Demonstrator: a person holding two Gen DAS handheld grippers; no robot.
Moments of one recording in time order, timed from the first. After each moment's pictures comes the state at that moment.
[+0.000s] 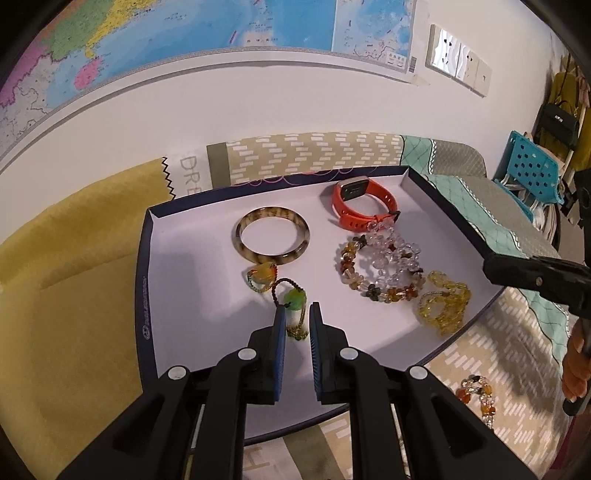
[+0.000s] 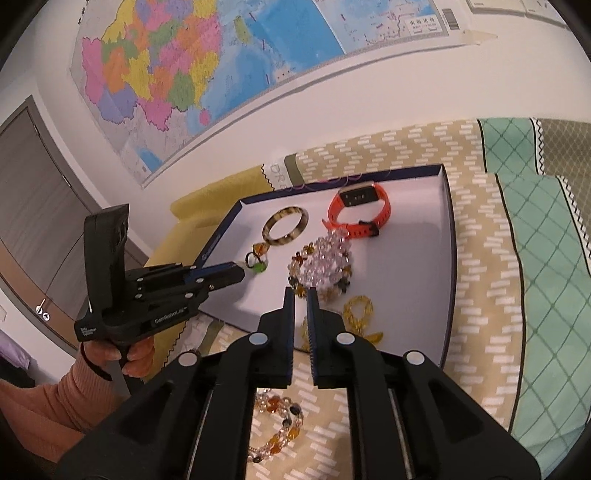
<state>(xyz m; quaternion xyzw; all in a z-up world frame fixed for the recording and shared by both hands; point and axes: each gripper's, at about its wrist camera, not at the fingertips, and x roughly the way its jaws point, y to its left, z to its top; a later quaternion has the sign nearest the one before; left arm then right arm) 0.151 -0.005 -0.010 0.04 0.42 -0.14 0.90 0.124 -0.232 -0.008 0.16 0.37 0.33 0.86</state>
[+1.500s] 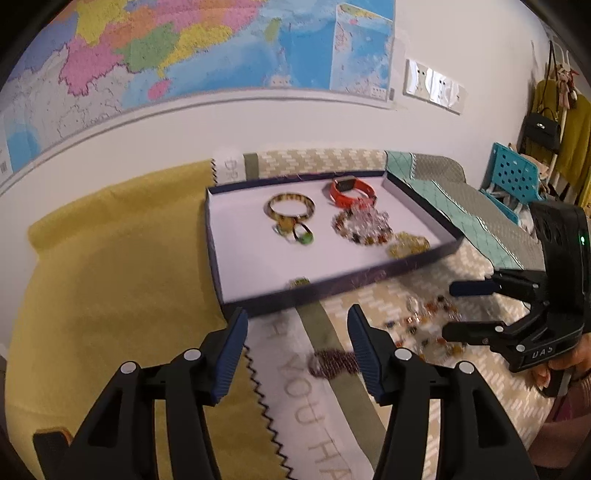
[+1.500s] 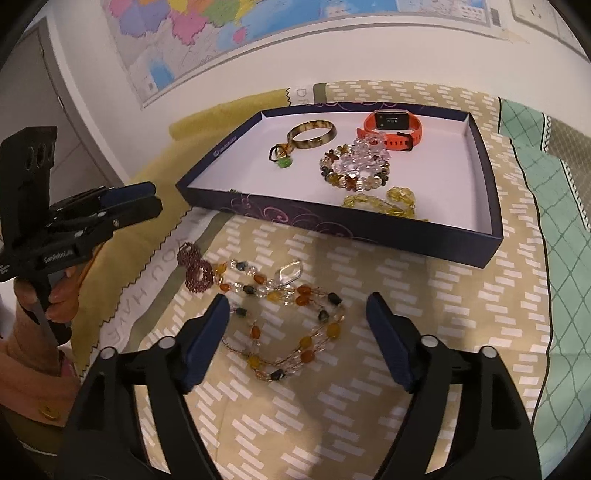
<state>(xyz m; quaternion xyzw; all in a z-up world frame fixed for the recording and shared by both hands) 0.037 0.037 0.005 0.03 0.37 -0.13 0.92 0.051 -0.181 -0.041 0.02 0.40 0.31 0.86</state>
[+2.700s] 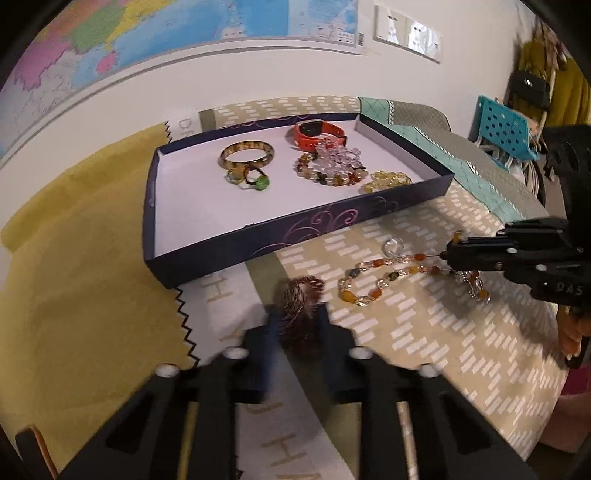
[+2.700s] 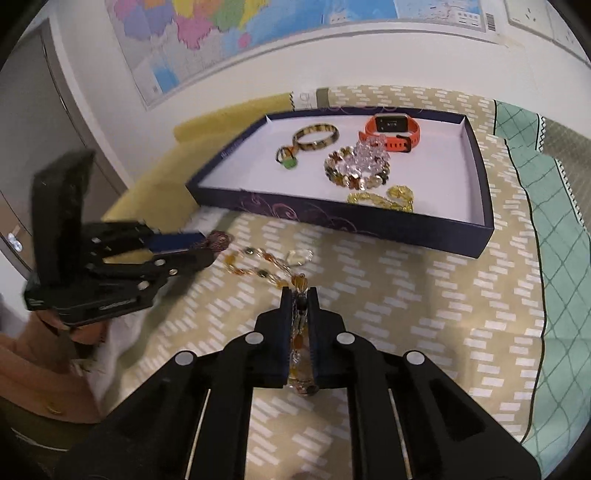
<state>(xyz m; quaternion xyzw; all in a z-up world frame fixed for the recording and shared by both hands) 0.041 0.006 -0.034 0.06 0.43 -0.17 0.89 0.040 -0.195 -0.031 0.06 0.39 0.32 0.86</state>
